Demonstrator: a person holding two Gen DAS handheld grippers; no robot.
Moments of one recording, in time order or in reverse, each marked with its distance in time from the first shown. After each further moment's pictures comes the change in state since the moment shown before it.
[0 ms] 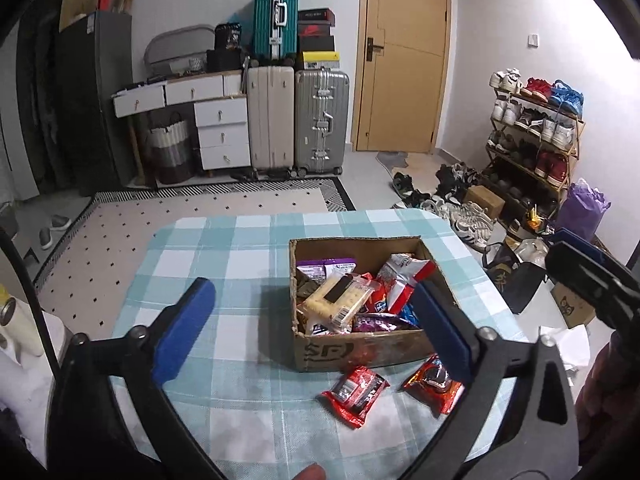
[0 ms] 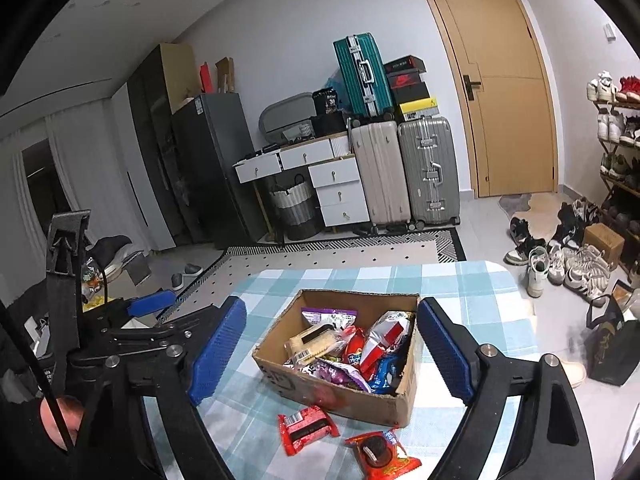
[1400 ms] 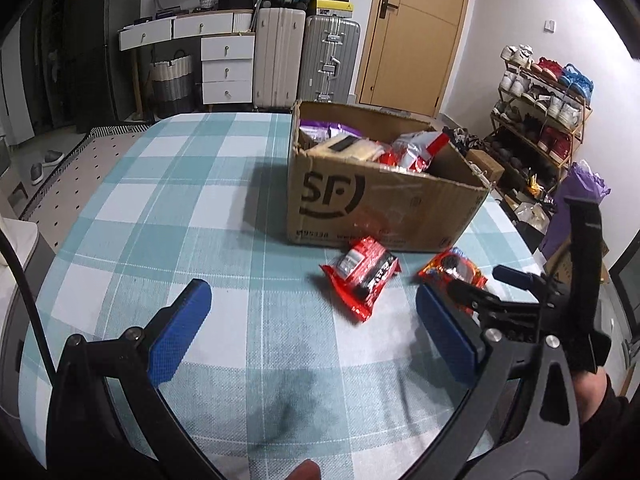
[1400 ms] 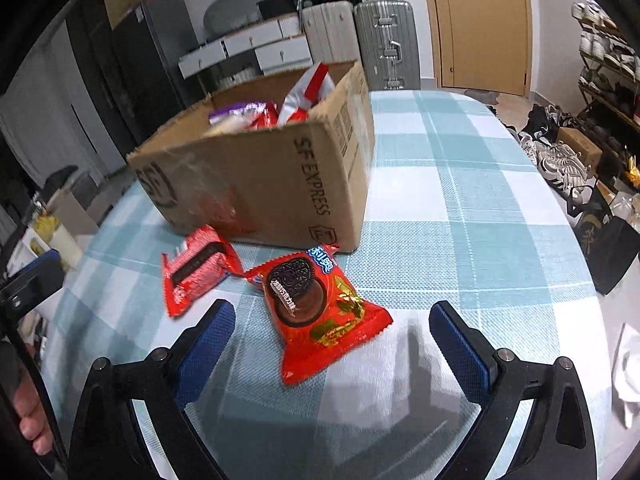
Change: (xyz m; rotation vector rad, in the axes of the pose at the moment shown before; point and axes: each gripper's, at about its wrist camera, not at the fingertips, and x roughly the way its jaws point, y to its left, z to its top) left arm 0.041 0.007 -0.149 -0.095 0.184 -0.031; right arm 0.103 -0.051 -0.178 0.042 0.433 -0.156
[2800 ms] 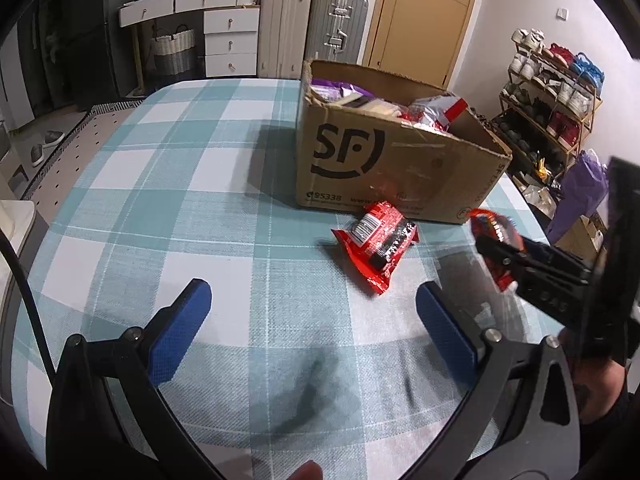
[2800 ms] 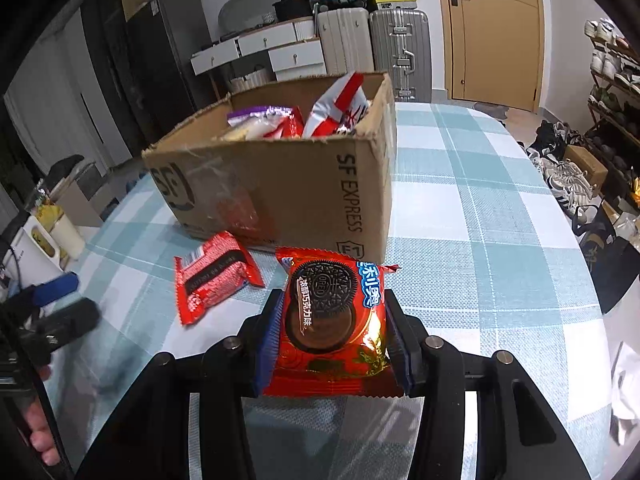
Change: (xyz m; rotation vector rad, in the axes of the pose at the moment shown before) left arm 0.026 0.007 -0.014 -0.010 0.098 0.008; right arm -0.012 0.009 0.003 -0.023 -0.057 0.016
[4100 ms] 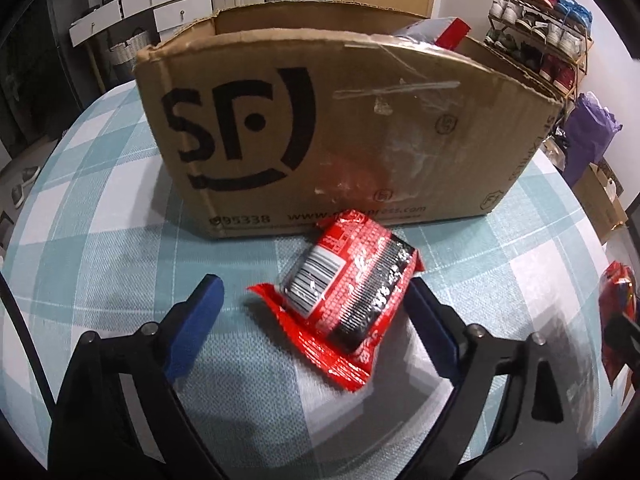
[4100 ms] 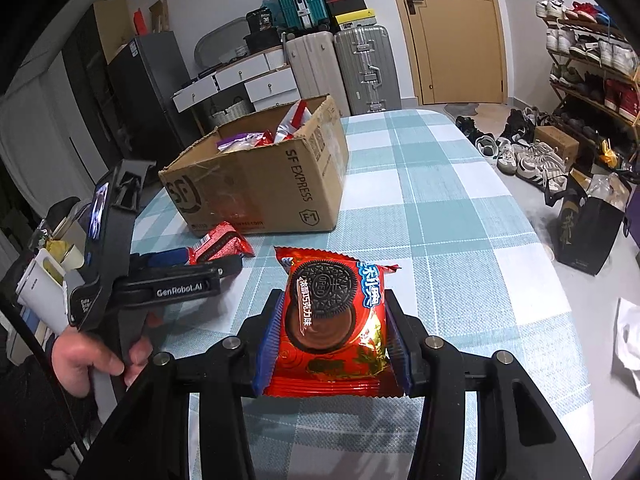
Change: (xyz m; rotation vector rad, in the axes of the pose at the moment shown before) left arm 0.127 -0.052 0.036 0.164 0.092 0.004; right arm -0.075 -0.021 -0.055 0.121 -0.073 -0.027
